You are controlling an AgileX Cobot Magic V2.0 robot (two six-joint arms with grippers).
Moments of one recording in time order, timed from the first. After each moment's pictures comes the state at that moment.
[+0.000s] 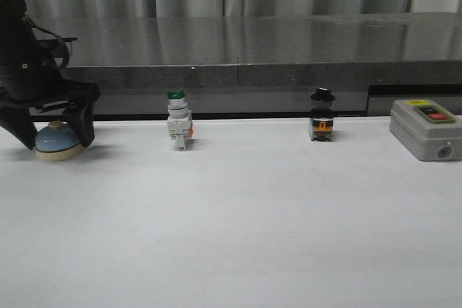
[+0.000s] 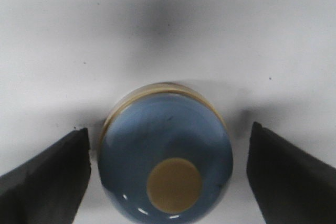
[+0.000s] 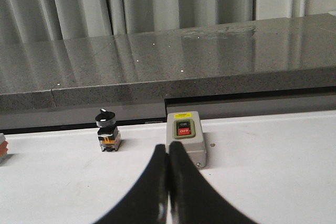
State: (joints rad) left arm -0.08 2.17 -1.65 -0.13 0.85 0.04; right arm 0.03 -0.01 0.03 0.02 0.01 0.10
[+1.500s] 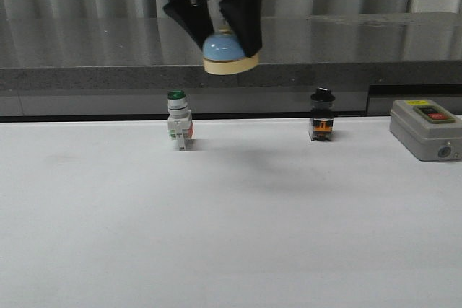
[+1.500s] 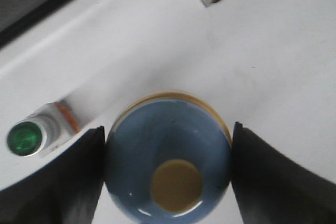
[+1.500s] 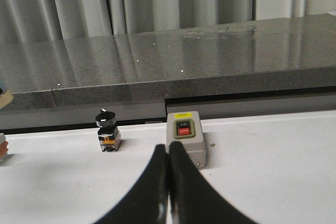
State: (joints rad) left arm -0.59 2.13 -2.12 -0.12 1.20 0.05; right arm 0.03 -0.01 0.03 0.02 0.01 0.10
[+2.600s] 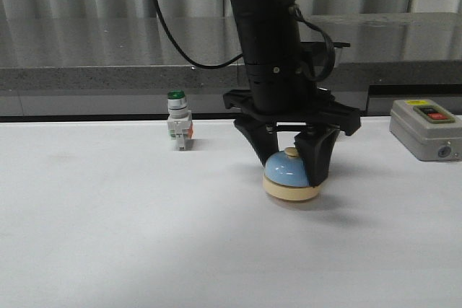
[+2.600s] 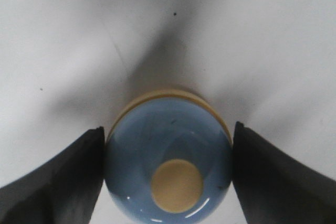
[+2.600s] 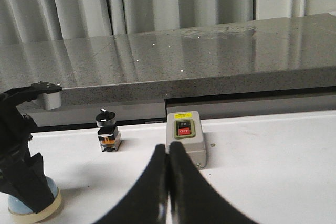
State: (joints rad) left arm -0.75 2.37 -2.11 -0.12 1.15 0.05; right arm 0.03 -0.01 0.03 0.02 0.01 0.10
